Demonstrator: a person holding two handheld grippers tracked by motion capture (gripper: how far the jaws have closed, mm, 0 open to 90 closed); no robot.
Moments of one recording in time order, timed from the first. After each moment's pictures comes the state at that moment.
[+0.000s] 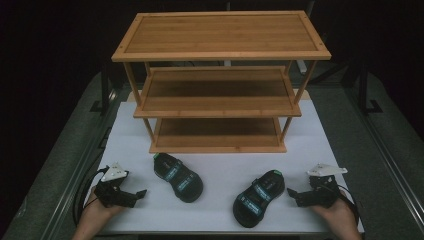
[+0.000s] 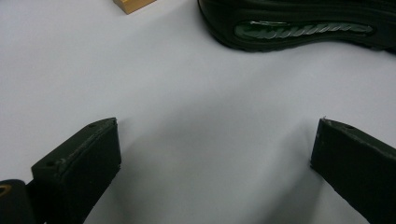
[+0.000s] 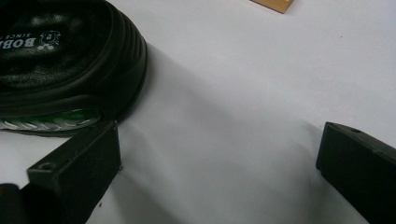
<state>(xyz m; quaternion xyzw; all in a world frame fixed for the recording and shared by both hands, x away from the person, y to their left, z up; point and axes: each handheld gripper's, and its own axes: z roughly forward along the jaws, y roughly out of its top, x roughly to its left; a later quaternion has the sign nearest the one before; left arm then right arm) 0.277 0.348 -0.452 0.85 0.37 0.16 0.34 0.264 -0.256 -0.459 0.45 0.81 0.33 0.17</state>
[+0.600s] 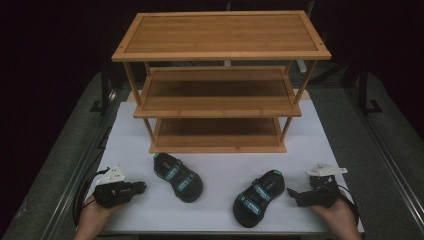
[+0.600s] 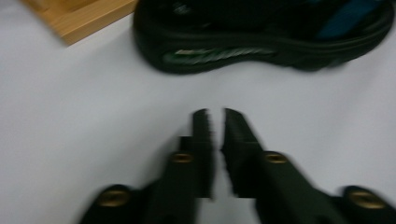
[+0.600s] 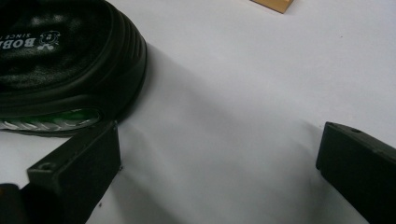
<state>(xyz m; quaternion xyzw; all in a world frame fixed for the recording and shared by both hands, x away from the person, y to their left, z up) 0.263 0.340 -0.433 0.86 0.31 0.10 0.39 0.264 -0.256 -0.459 0.45 0.81 0.33 0.17</state>
